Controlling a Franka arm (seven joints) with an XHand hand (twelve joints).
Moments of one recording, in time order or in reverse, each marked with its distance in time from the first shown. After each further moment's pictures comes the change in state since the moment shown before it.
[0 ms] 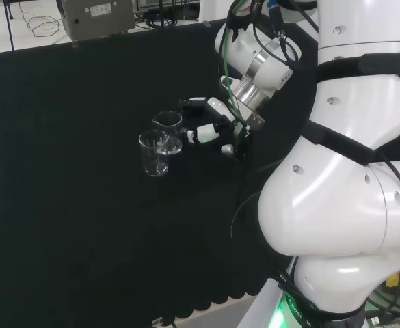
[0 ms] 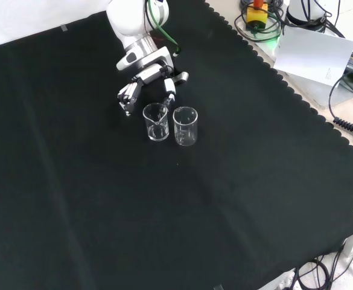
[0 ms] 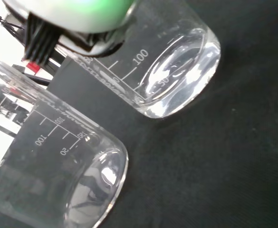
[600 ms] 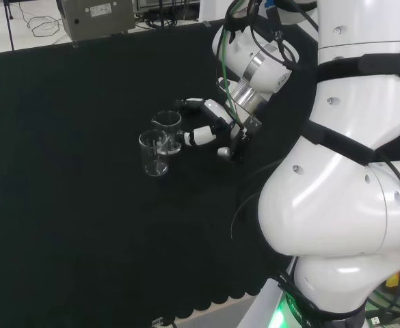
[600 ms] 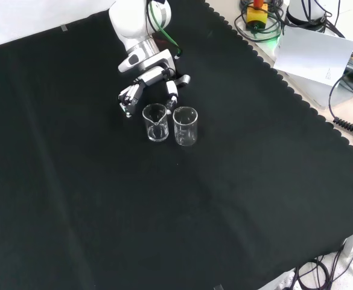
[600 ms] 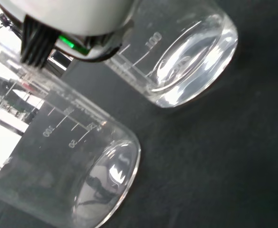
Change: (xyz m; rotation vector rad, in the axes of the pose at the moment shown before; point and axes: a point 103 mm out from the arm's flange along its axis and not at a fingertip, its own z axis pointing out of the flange) arm 0.006 0.001 0.012 -0.015 0.006 -0.019
